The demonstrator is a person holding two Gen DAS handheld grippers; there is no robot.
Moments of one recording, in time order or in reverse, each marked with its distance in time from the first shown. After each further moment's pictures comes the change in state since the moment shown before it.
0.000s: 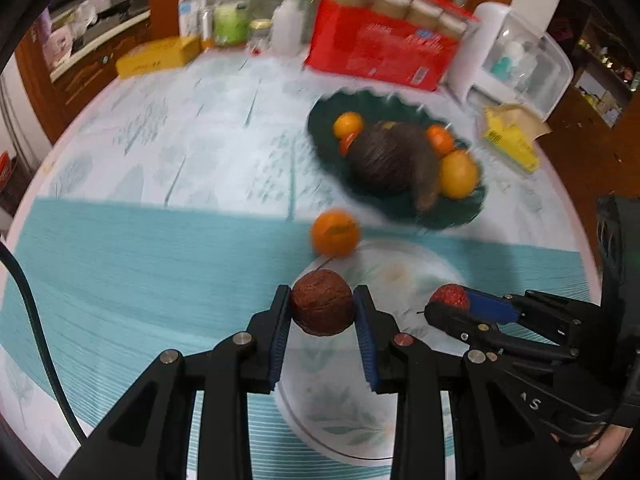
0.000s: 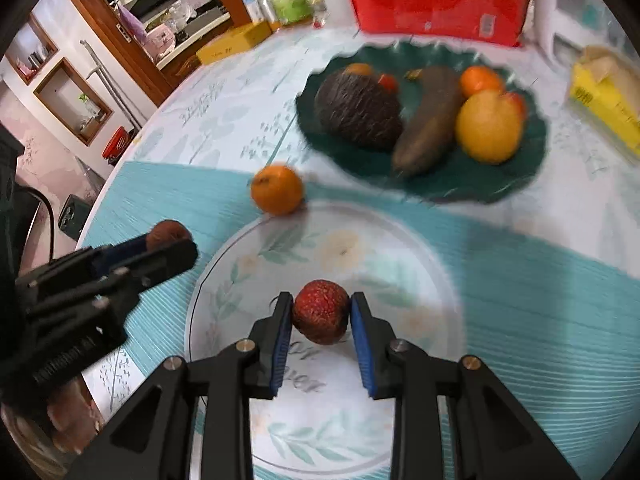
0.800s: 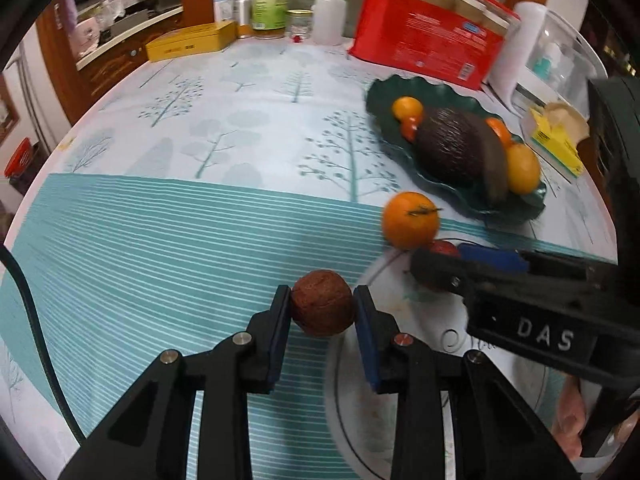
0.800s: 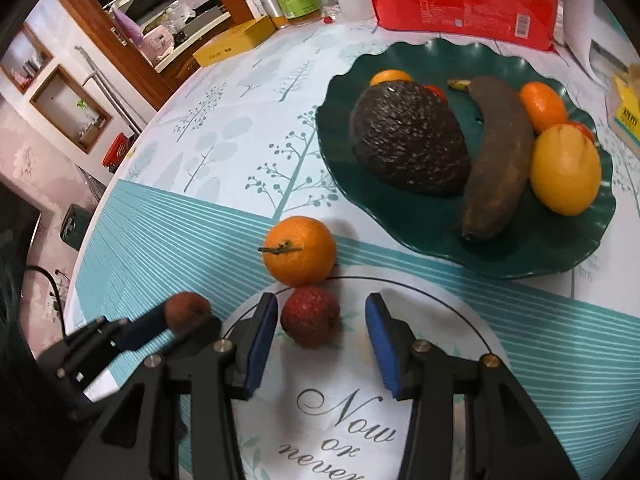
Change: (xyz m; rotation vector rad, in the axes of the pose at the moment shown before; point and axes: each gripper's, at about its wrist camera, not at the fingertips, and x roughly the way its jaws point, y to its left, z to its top) left arm 0.049 0.041 -0.023 -0.066 -0.011 0.107; right arm 0.056 0.021 0.041 0.015 0.022 0.043
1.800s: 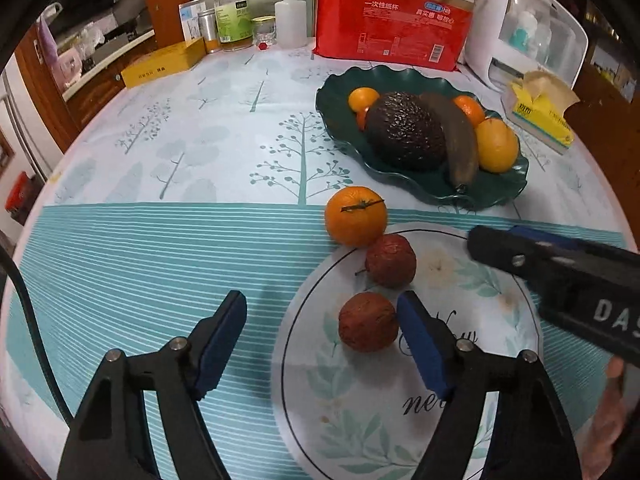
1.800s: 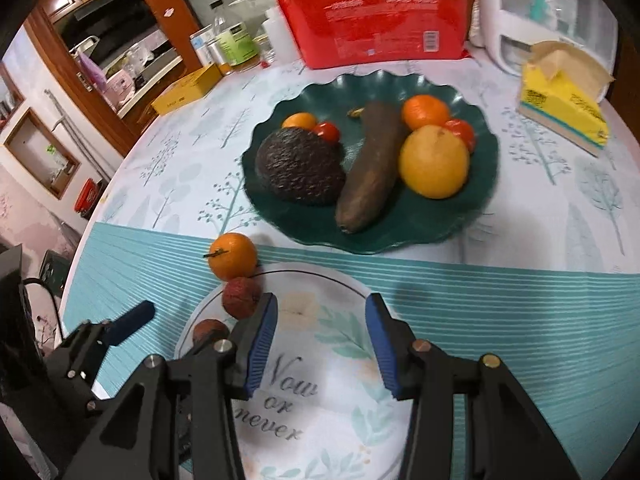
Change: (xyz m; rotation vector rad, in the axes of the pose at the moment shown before) left arm -0.002 -0.044 -0.005 0.114 -0.003 0.022; right arm -0.054 -0.037 -0.023 0.126 -0.117 -0.107
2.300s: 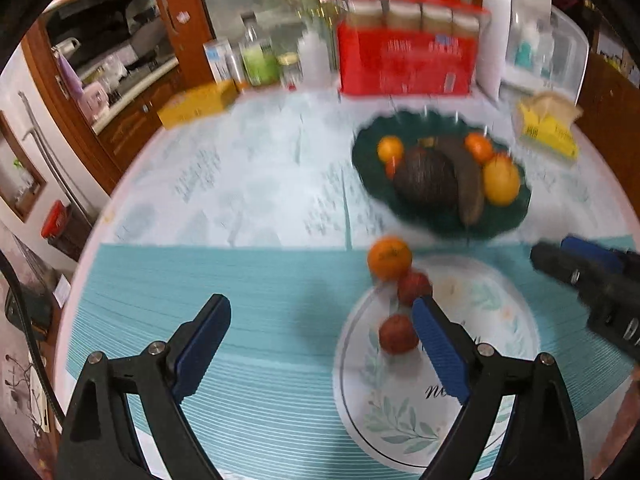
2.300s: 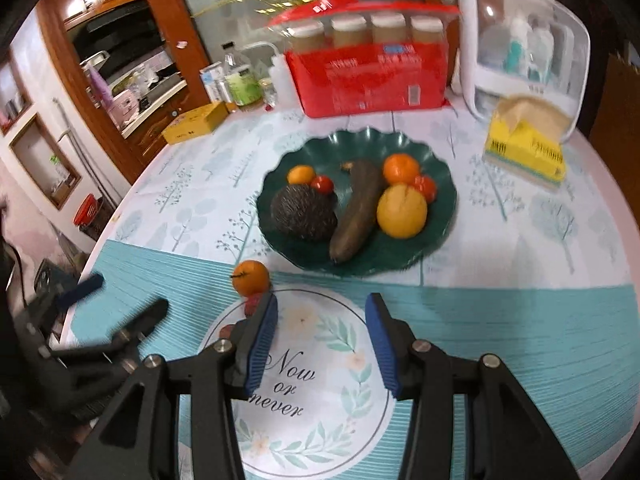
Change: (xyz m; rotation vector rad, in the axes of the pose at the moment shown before) left arm -0.057 0.006 0.020 0.055 -0.036 0.134; right arm -0.064 0.002 -0.002 0.000 -0.113 -0.053
